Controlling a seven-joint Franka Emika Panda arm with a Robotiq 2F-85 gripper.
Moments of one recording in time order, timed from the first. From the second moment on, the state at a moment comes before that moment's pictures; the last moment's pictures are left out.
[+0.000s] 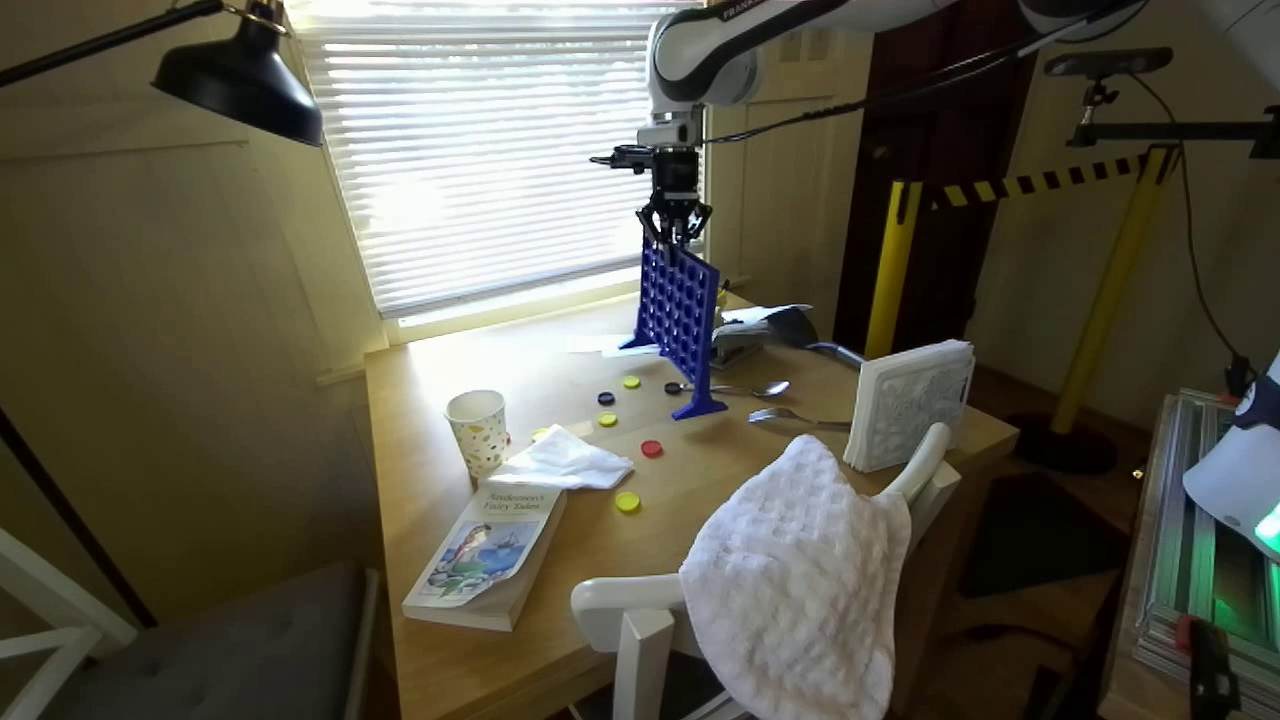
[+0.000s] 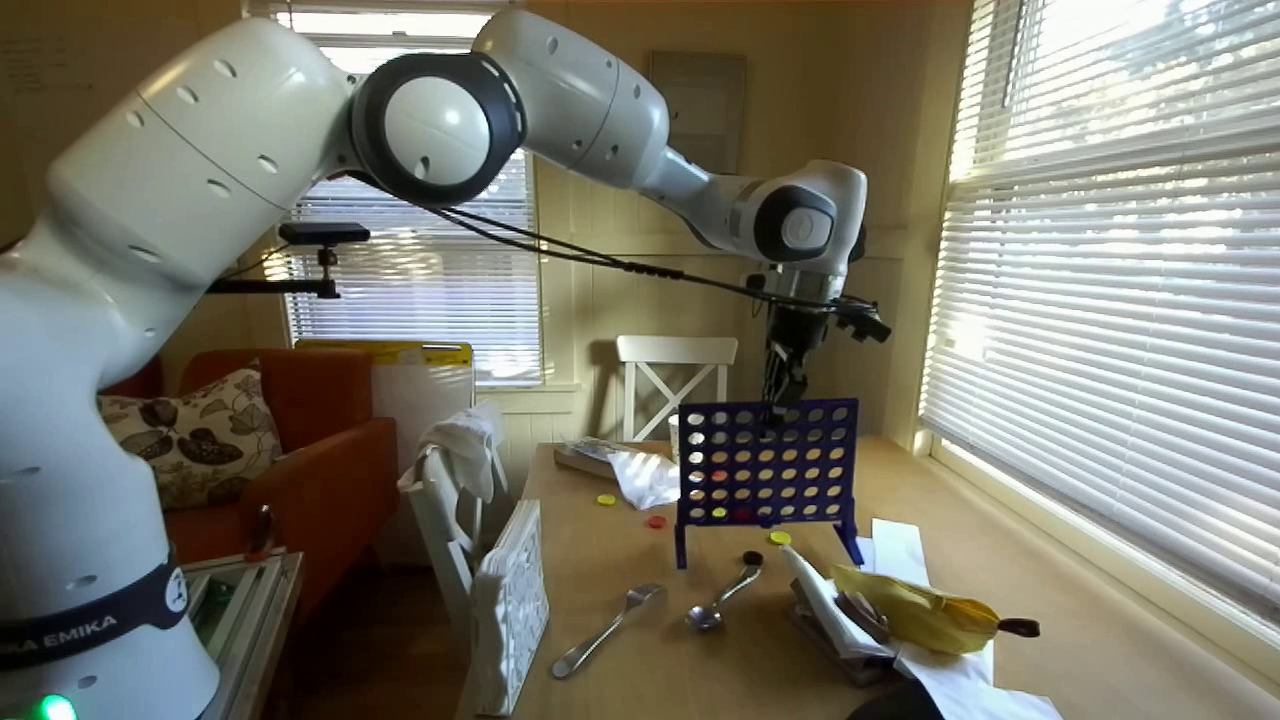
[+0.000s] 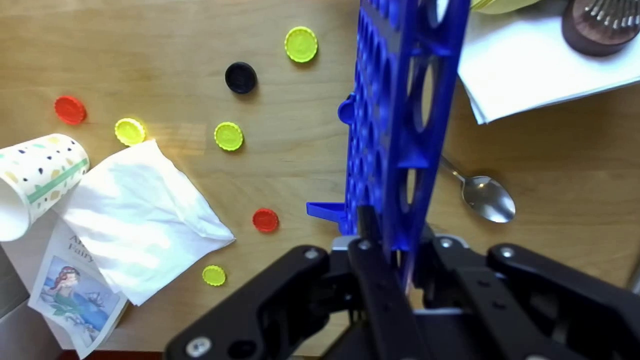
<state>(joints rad) -0.07 0.80 0.19 -1.13 0.00 1.86 -2.67</state>
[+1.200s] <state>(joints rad) 0.00 0.68 0.17 -1.16 -0.01 1.87 -2.58</state>
